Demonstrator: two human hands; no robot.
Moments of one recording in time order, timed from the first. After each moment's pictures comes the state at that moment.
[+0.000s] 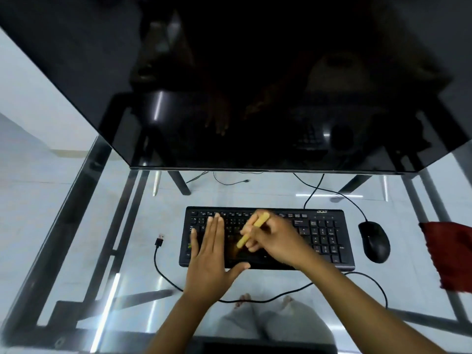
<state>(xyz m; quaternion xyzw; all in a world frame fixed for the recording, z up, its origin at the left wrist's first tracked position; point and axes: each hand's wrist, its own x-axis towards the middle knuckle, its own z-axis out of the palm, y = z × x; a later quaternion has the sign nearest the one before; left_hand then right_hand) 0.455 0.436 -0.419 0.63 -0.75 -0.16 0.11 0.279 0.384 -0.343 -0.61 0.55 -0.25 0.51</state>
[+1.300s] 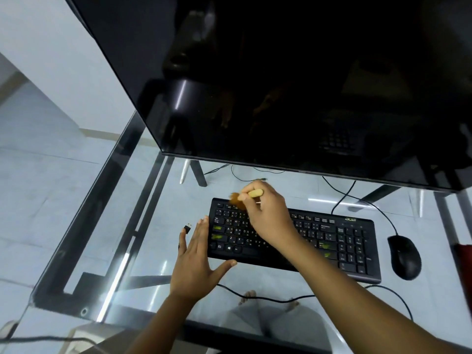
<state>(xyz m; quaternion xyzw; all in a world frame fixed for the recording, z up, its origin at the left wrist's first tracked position) 0.523 0.456 -0.433 0.68 -0.70 -0.15 0.17 0.353 0.348 -0.339 -0.68 0.55 -0.30 0.38</state>
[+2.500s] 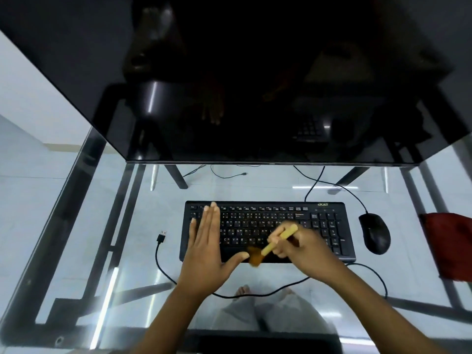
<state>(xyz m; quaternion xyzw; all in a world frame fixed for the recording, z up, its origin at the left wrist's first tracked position) 0.467 0.430 -0.401 0.62 -0.75 -0.20 0.15 0.241 0.412 -0.347 -0.56 0.61 -0.21 0.52</state>
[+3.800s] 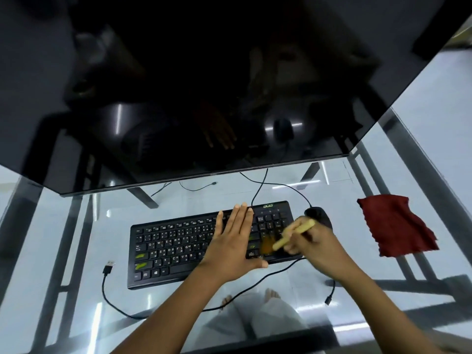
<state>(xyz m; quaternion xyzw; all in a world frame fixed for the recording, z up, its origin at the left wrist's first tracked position) 0.321 0.384 -0.395 0.47 -0.86 -0.19 -0.04 0.117 0.432 -0.342 -0.49 0.67 -0.32 0.45</state>
